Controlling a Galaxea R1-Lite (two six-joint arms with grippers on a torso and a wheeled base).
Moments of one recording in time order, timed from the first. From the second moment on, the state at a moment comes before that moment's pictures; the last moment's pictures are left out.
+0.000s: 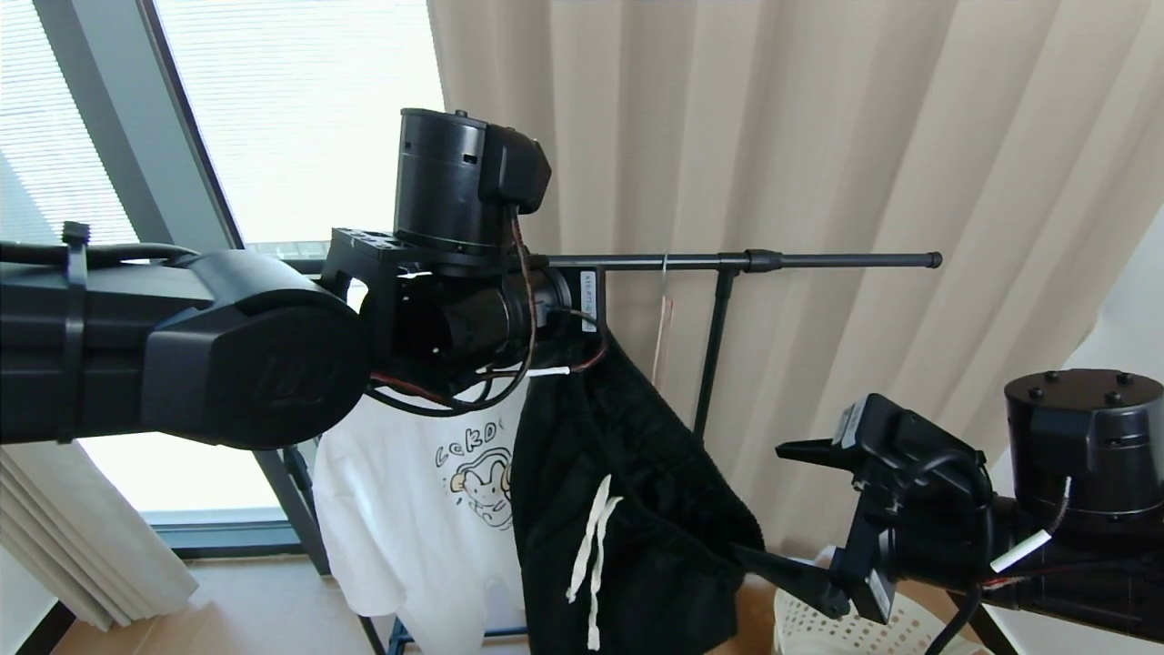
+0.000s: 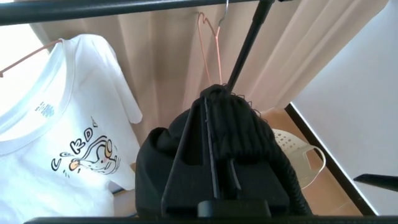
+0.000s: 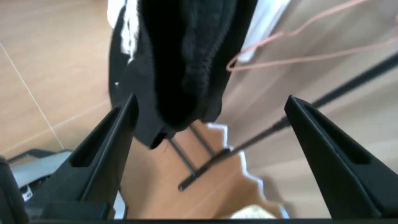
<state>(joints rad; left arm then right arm) -0.72 1.83 -1.37 -0.15 0.30 -0.22 0.55 1.50 -0.50 -0.49 0.21 -0.34</state>
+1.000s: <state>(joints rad) -0.78 1.82 -1.32 -0.16 0.32 -0.22 0.53 1.66 -0.46 -0.76 0.33 -0.28</state>
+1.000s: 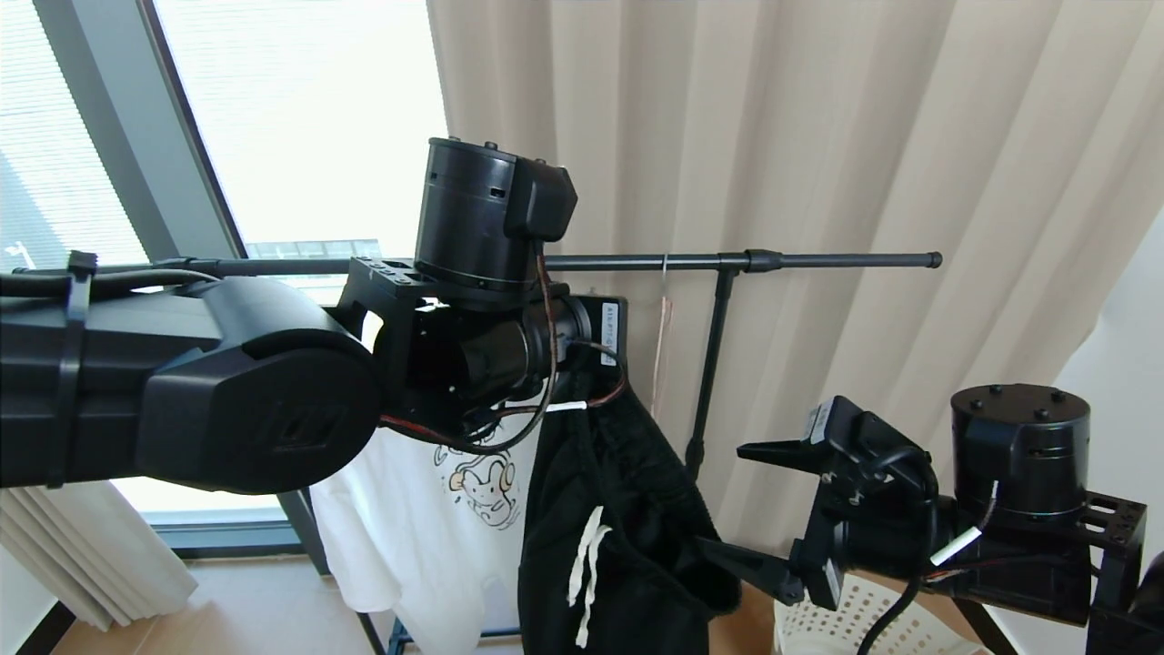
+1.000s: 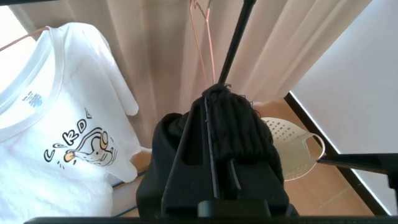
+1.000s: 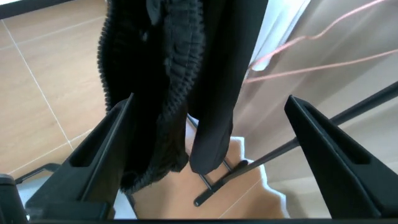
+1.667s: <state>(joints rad) -0.83 1.81 -1.30 -0.16 0.32 -0.21 0.52 1.81 -0.53 -0.77 0.33 -0.13</state>
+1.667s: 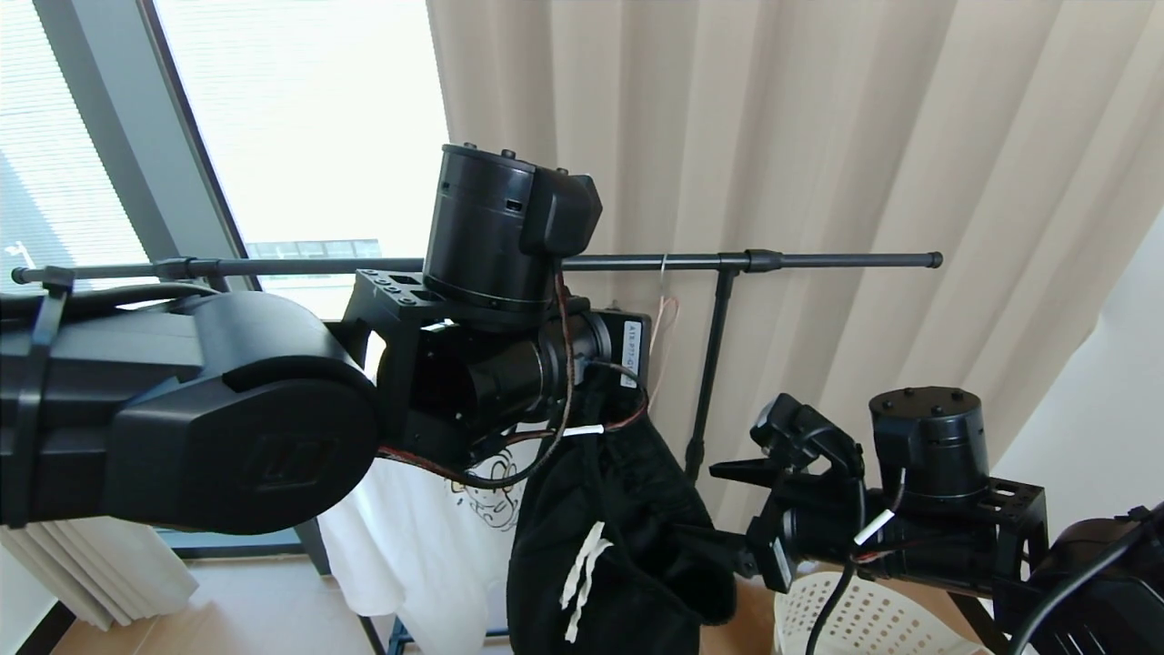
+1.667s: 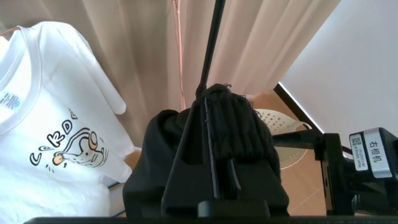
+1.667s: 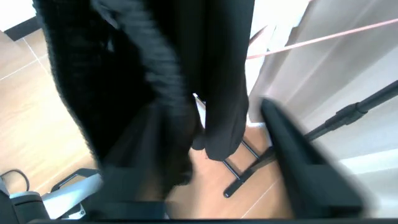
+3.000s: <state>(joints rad) -0.85 1.88 -1.12 -0.16 0.25 -0.20 0.29 1.73 -0.57 -0.85 0.07 -0.32</state>
